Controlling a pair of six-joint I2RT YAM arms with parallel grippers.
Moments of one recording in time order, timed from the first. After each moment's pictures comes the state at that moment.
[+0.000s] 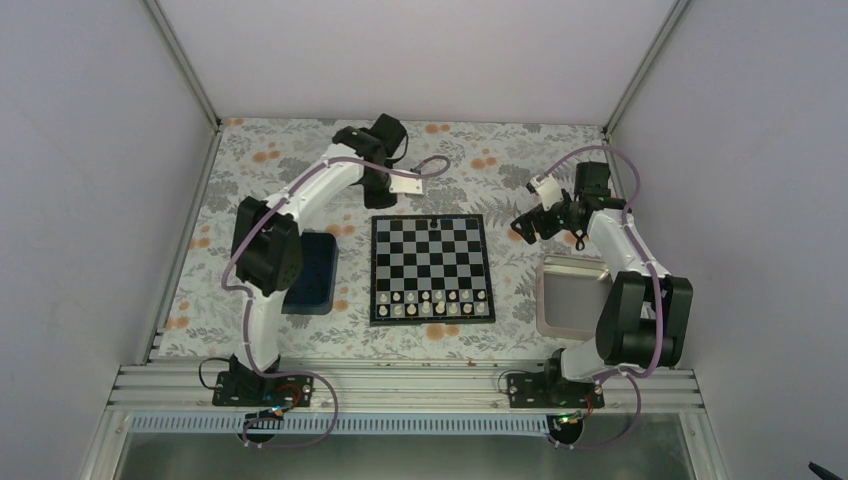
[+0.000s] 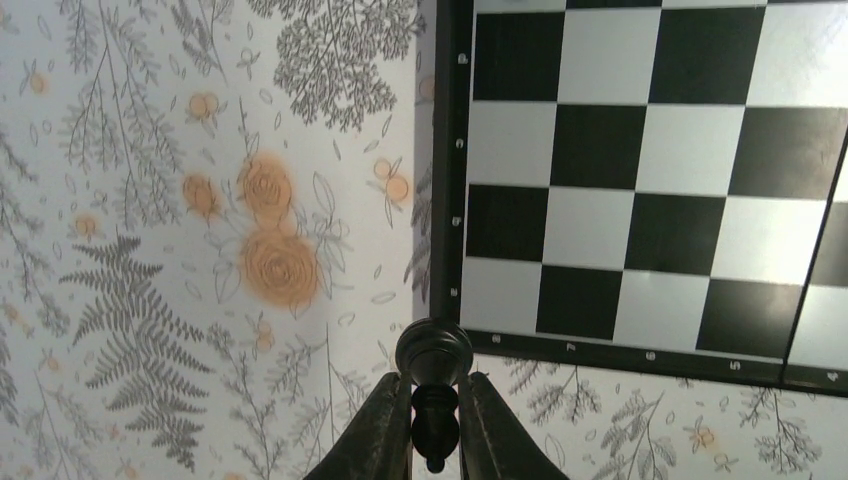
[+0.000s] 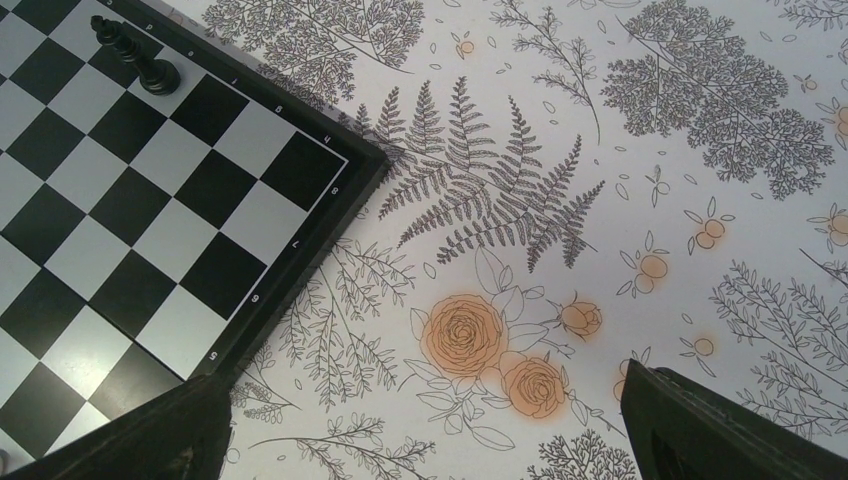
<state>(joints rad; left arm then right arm) -0.53 2.07 1.90 -1.11 0.04 0.95 -0.09 1.48 1.03 -0.58 -0.47 -0.60</state>
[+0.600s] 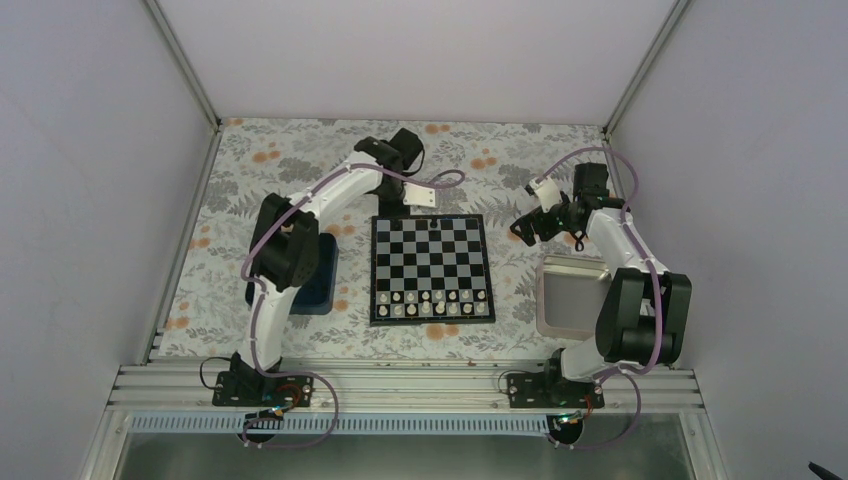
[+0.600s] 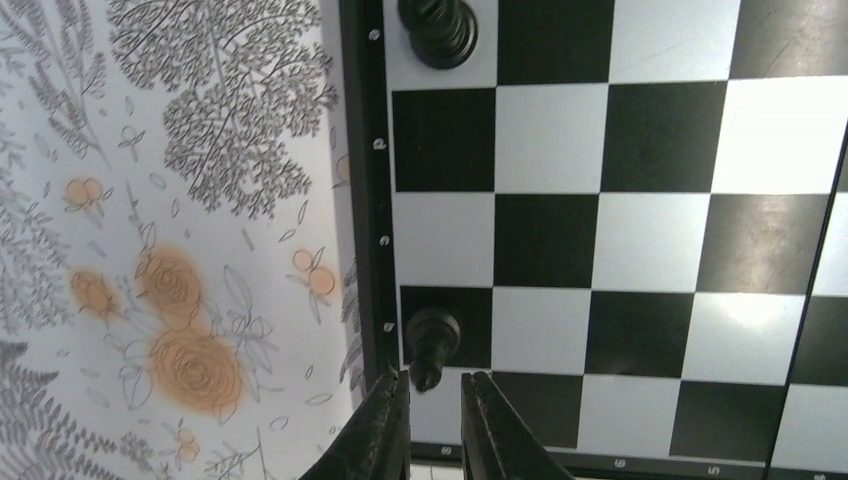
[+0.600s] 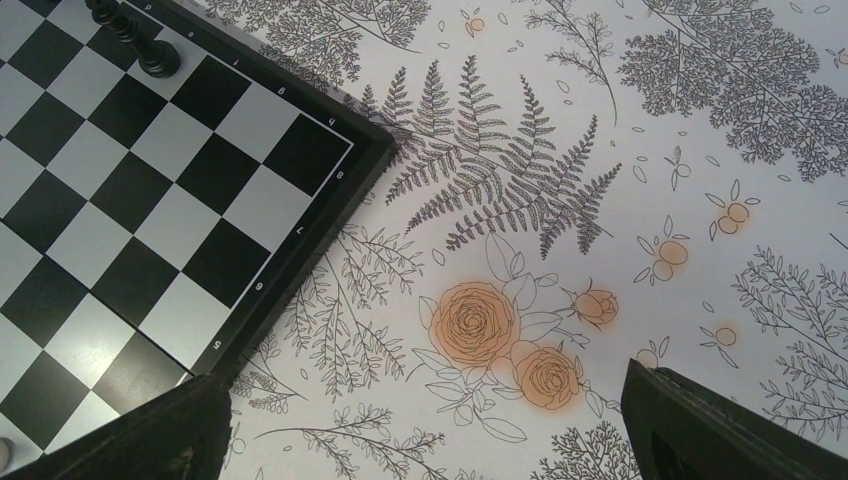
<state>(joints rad) -0.59 2.18 1.95 -1.11 0.06 0.93 -0.09 1.50 1.03 -0.60 -0.47 -0.60</state>
